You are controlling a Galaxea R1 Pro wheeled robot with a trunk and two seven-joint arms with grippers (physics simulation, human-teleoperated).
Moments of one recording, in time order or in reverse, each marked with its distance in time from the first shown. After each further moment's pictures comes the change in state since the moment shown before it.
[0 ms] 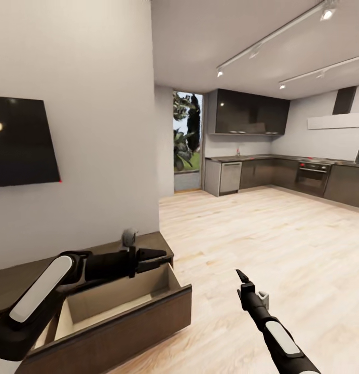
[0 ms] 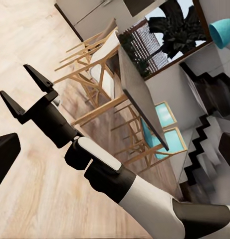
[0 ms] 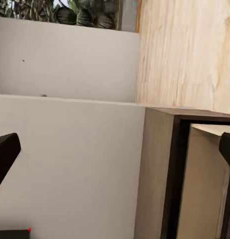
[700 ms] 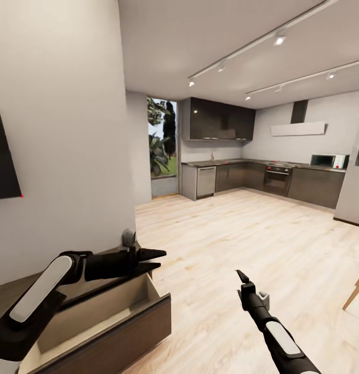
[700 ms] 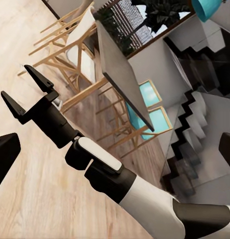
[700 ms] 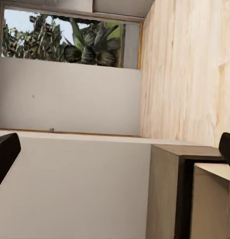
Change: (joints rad) left arm 0.000 0.000 0.000 0.000 0.000 0.000 0.001; right arm 0.002 -0.002 -0.002 0.000 -0.001 0.000 -0.001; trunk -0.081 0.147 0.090
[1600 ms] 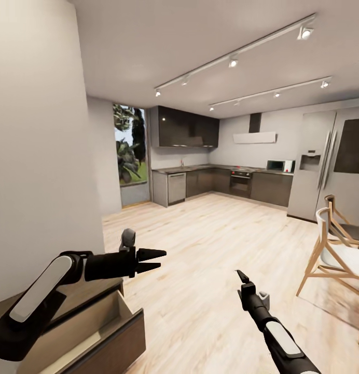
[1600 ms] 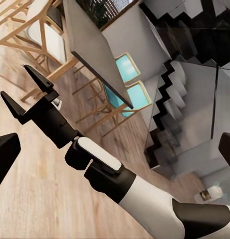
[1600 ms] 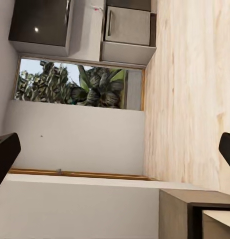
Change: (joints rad) left arm 0.000 0.000 0.000 0.000 0.000 0.000 -0.001; right arm 0.000 -0.001 0.000 0.000 0.000 0.000 0.000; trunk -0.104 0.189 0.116
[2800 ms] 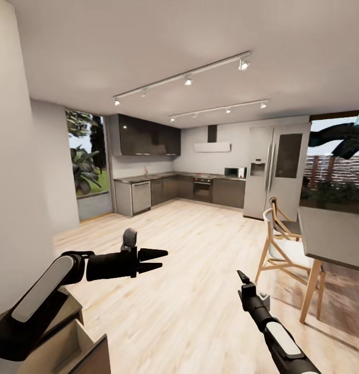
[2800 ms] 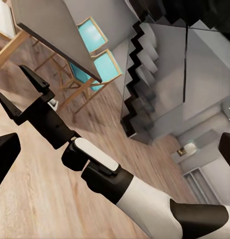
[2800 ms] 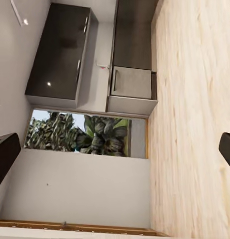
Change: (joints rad) left arm 0.000 -0.012 -0.001 0.000 0.000 0.000 0.001; right arm 0.002 -0.001 -0.002 0.002 -0.004 0.000 -0.001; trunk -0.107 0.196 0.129
